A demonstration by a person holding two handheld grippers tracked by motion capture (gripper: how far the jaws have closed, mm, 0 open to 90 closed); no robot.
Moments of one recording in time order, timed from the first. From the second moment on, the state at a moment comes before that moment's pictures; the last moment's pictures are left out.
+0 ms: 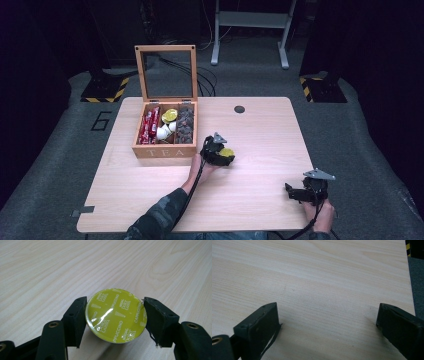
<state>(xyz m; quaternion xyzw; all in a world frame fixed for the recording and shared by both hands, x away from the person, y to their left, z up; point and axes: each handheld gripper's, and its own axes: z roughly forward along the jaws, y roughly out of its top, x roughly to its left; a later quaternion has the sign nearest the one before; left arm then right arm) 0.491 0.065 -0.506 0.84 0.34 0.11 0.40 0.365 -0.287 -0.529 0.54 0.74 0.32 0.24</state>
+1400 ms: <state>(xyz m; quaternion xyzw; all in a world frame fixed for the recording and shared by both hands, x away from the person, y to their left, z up) 0.438 0.116 -0.446 0.84 0.30 0.14 0.42 0.365 -0.286 -0.529 0.54 0.74 0.32 0.24</state>
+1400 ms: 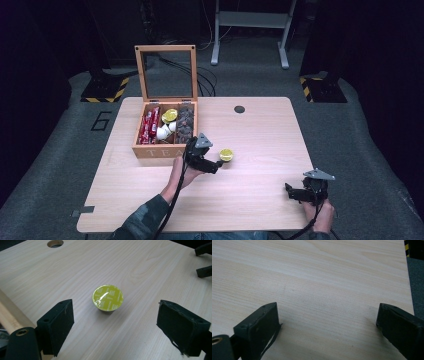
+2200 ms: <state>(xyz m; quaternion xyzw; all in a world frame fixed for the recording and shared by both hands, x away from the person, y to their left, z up) 0.400 0.198 -0.433 0.82 0.34 0.19 0.42 0.365 -0.286 -0.529 0.54 0.74 0.32 0.24</state>
